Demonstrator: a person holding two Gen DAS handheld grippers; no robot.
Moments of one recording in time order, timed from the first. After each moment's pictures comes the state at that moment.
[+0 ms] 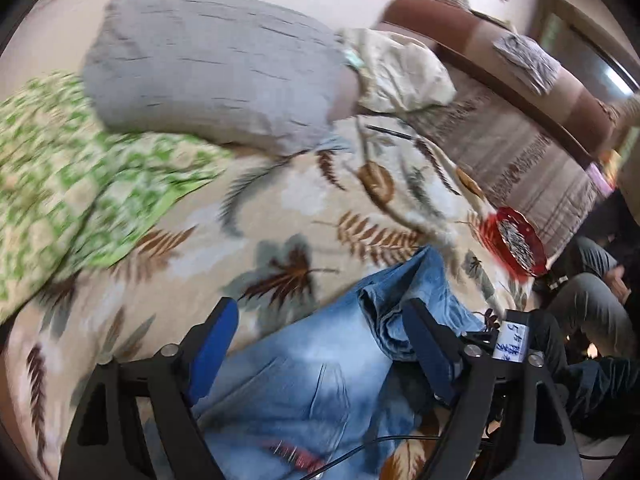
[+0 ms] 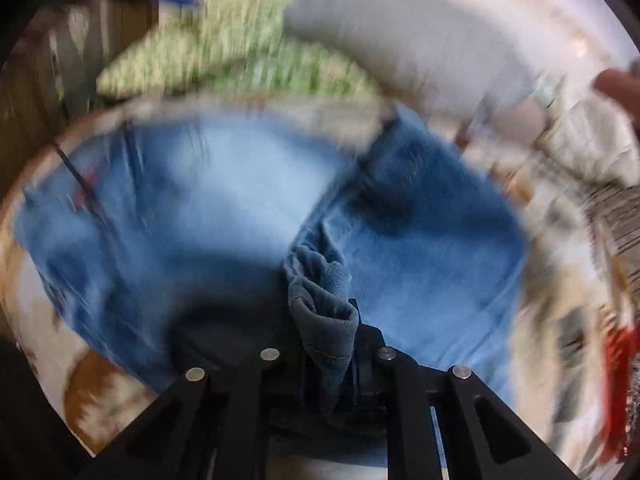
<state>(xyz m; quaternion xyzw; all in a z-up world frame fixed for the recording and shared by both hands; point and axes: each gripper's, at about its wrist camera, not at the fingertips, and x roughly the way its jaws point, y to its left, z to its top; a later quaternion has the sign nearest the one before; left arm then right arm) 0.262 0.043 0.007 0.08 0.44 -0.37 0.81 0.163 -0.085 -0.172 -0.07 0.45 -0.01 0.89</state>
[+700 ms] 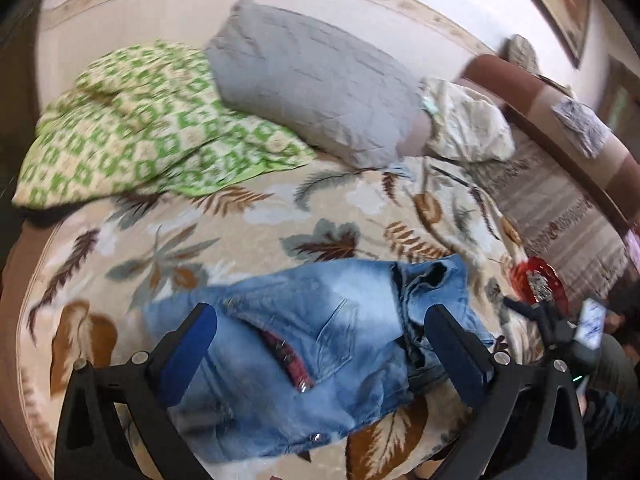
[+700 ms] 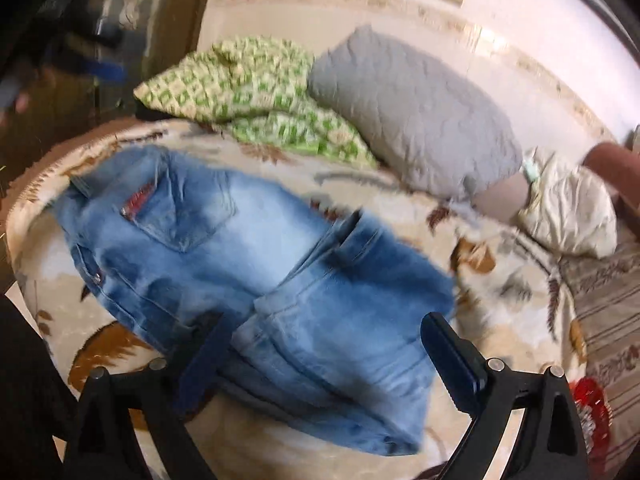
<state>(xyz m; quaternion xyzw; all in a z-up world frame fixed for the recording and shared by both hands) 0.161 0.105 0.005 -0.02 0.42 -0.23 0.88 0.104 -0.093 -0.096 -0.16 0.33 0.01 0.93</state>
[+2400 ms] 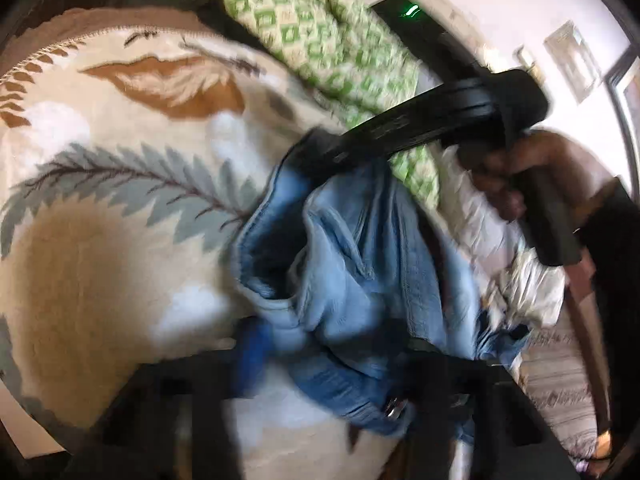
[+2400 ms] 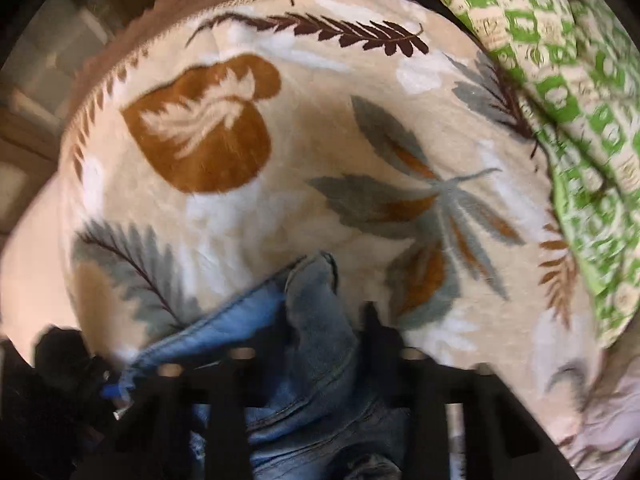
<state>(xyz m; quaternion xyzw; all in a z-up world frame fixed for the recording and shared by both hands) 0.094 0.194 -0.170 -0.35 0.37 -0.05 0.86 0.379 0.210 -0.166 -0.35 0.59 0.31 0.66</state>
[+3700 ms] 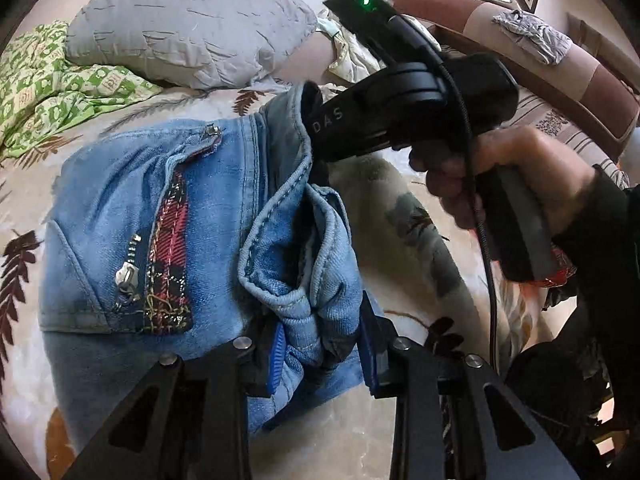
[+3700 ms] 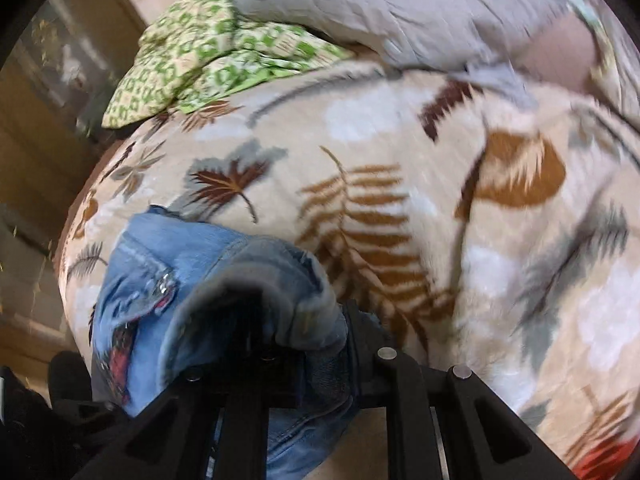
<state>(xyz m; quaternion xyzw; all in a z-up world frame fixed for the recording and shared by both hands) 0.100 -0.133 -0.139 0.01 0.42 -0.34 0.84 0.274 -0.271 -0.145 0.06 0.54 0.13 0.83</state>
